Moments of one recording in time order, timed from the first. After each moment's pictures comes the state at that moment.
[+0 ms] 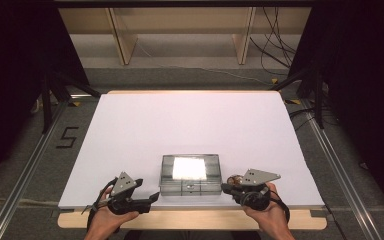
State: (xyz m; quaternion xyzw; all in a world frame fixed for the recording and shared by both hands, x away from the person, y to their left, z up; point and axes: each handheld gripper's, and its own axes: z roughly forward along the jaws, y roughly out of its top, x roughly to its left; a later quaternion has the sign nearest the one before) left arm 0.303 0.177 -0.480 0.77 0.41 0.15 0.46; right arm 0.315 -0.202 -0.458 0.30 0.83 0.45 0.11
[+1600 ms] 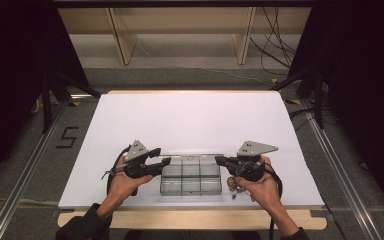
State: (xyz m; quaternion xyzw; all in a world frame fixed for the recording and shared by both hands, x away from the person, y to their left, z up) left arm 0.387 0.151 -0.462 0.75 0.37 0.18 0.52; right arm 0.369 -0.189 -0.422 0.30 0.80 0.50 0.12
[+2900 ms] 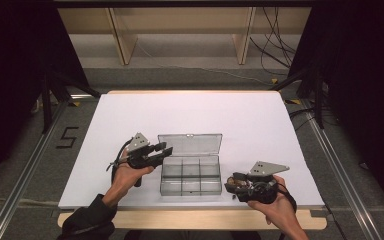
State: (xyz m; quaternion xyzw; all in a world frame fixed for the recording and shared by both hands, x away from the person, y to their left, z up) left arm 0.413 0.150 -0.463 0.74 0.36 0.16 0.54; right arm 0.328 -0.222 -0.451 0.34 0.82 0.45 0.09
